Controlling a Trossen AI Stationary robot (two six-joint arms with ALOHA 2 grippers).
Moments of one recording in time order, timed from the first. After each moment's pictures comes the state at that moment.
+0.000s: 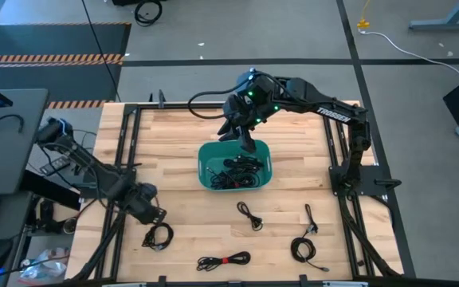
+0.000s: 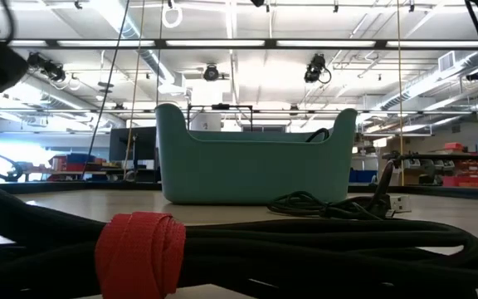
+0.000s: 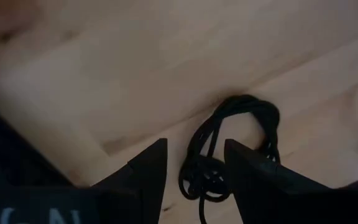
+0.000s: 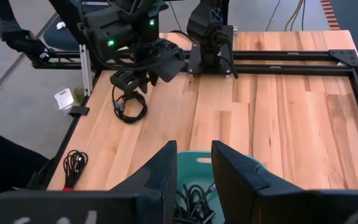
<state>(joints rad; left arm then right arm) -0.68 1.12 0.66 -0.83 0.05 -1.83 -0.18 1.86 2.24 -1.04 -0.39 -0.11</state>
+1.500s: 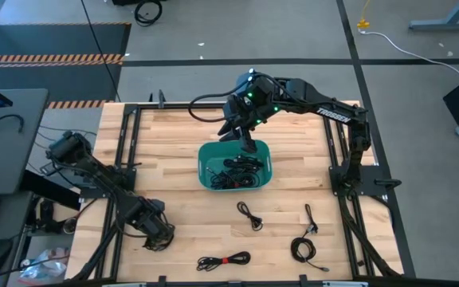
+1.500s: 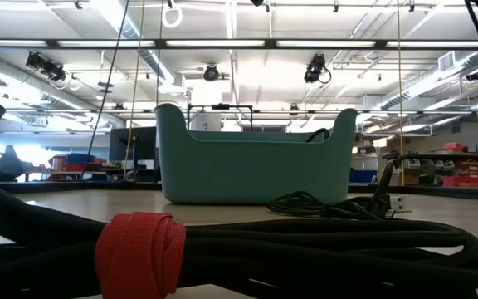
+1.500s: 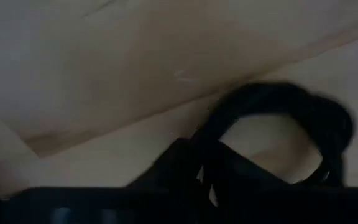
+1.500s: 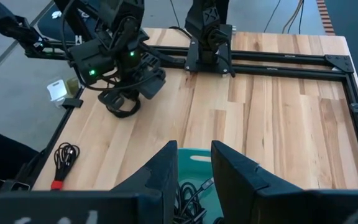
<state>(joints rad) -0.76 1.49 0.67 -0.54 0.12 -1.94 -0.17 1.86 2.24 -1.05 -0.37 -0.16</state>
